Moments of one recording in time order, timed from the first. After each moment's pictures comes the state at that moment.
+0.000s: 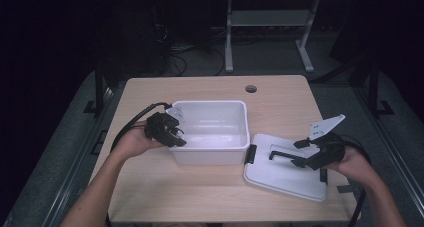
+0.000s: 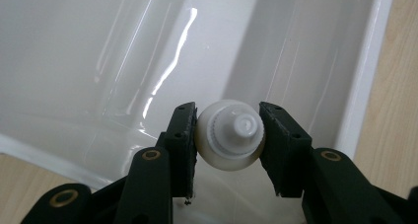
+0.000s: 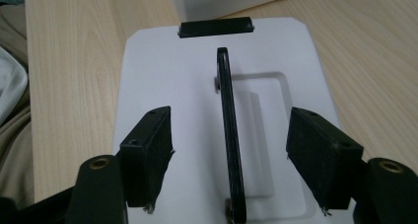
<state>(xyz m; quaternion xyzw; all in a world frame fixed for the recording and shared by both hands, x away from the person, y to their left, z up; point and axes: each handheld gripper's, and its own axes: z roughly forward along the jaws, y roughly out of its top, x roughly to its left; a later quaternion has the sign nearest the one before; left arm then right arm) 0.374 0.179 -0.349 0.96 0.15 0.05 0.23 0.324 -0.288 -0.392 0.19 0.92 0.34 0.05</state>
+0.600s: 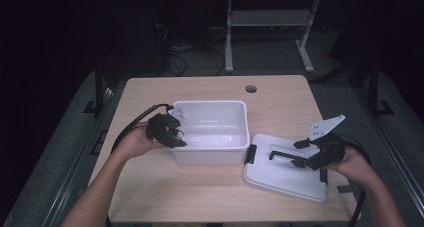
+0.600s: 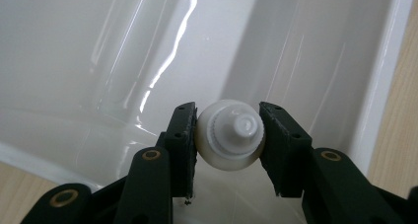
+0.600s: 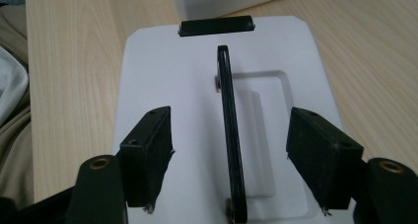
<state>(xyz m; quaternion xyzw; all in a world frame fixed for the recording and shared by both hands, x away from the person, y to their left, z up) 0.376 0.177 -0.354 0.96 0.15 0.05 0.21 0.325 -0.289 -0.394 0.19 0.92 0.34 0.04</state>
